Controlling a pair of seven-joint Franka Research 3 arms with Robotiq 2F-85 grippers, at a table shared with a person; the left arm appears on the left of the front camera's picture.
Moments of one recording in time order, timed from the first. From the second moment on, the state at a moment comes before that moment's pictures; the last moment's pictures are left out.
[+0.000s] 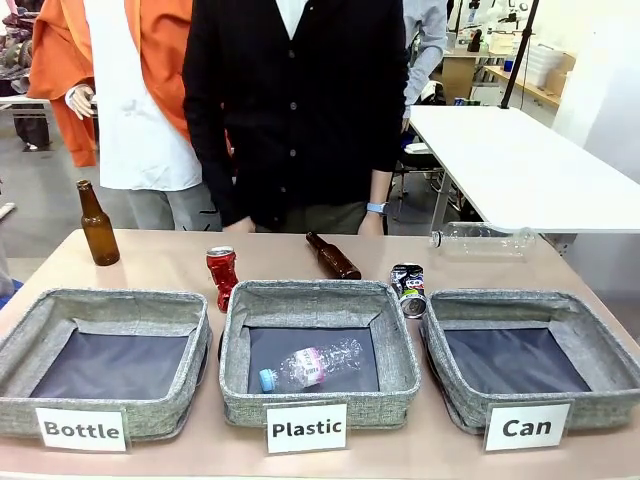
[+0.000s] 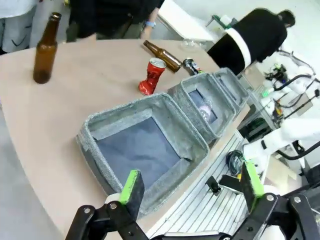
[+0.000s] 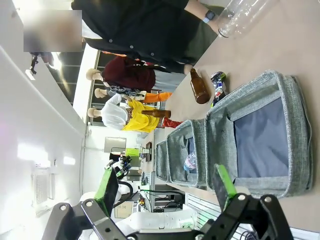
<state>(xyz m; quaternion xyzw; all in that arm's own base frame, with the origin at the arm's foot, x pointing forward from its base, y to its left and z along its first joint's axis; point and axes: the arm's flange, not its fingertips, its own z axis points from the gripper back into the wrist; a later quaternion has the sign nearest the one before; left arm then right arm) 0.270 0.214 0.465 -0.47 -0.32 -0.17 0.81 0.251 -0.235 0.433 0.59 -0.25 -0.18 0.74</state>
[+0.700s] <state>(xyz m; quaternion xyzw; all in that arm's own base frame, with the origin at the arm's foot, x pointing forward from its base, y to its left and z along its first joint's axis) 0.388 0.020 0.480 -0.31 -0.26 -0.41 0.82 0.251 -0.235 0.433 0.59 -0.25 -0.18 0.74</state>
